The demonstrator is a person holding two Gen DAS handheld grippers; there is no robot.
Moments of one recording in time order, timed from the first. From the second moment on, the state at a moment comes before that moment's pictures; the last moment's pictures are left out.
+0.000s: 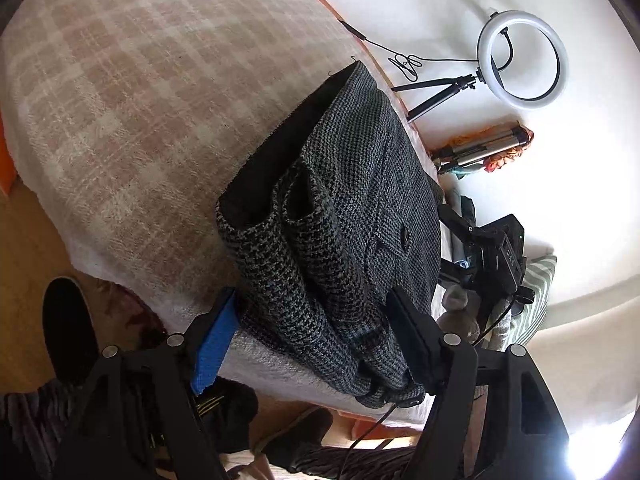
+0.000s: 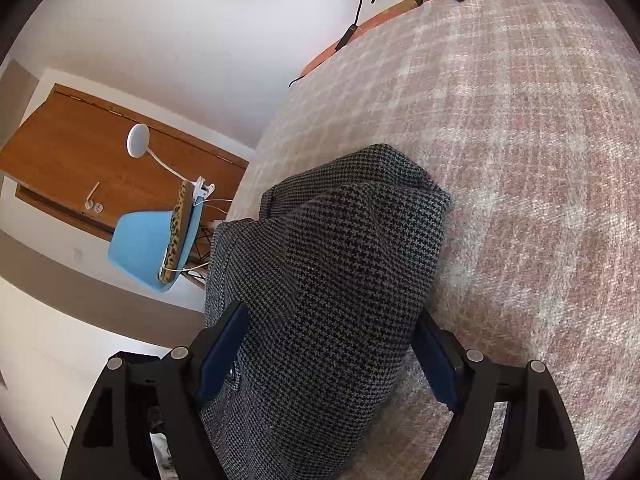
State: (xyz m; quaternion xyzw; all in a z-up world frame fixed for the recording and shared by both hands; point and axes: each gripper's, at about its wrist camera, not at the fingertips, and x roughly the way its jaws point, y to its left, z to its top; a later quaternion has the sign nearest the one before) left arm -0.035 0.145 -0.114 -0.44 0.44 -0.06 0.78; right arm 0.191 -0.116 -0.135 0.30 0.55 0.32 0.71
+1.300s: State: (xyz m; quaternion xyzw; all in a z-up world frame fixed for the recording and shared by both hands) left arm 0.000 0.099 -0.081 -0.34 0.40 -0.07 0.85; right arm 0.156 -0.098 -0.014 0.11 0.42 0.30 0.85
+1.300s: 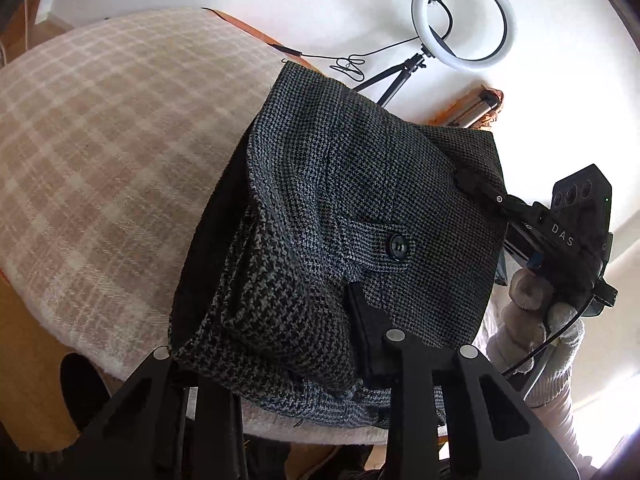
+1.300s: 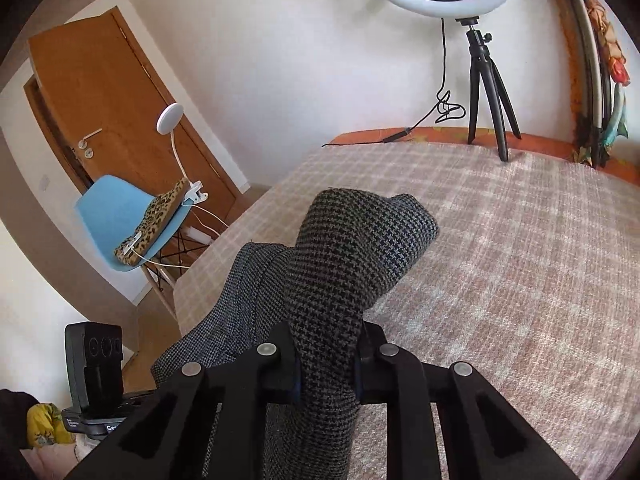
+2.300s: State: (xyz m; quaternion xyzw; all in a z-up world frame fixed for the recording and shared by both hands) left arm 0.247 -0.187 0.014 -0.20 0.33 -0.28 0.88; right arm 0.254 -0.392 0.128 0.02 0.35 0.13 0.93
